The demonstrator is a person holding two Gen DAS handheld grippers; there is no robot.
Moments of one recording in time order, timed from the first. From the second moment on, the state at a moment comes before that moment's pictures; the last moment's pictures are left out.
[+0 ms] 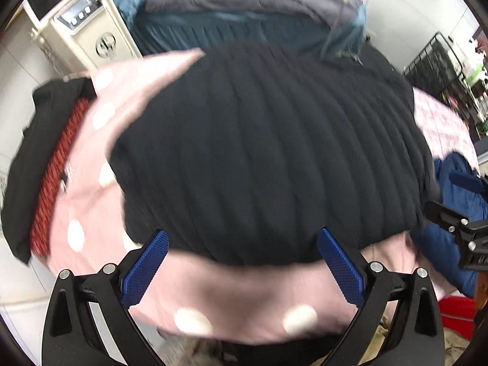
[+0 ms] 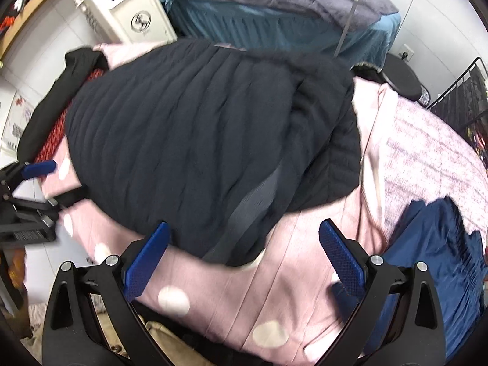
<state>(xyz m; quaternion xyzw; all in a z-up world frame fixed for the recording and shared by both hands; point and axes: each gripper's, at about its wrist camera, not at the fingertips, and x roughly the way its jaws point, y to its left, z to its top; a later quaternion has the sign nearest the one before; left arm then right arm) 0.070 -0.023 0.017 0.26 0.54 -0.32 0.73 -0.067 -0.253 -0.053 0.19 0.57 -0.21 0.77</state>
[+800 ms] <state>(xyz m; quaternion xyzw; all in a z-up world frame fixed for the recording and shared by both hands) 0.212 -0.052 -0.067 0.12 0.66 -0.43 0.60 -0.006 -0.325 -0.092 0.28 0.52 -0.26 0.76</state>
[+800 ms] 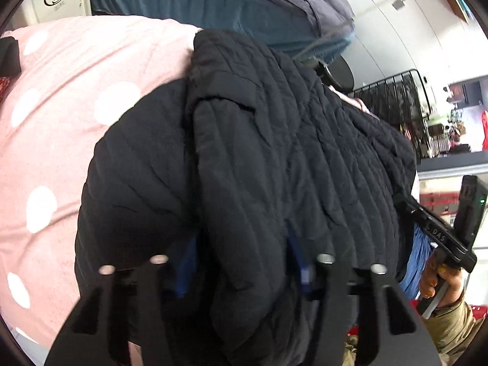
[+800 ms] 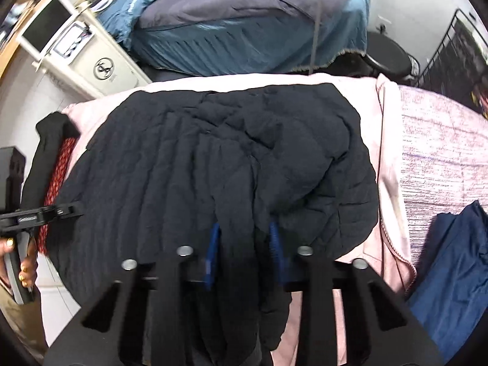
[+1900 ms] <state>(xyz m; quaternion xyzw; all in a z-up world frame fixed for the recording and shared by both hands) 0.112 0.003 -0.042 0.15 0.63 -0.49 0.59 -0.167 -0.244 -0.058 0.27 0.53 -0.33 0.73</state>
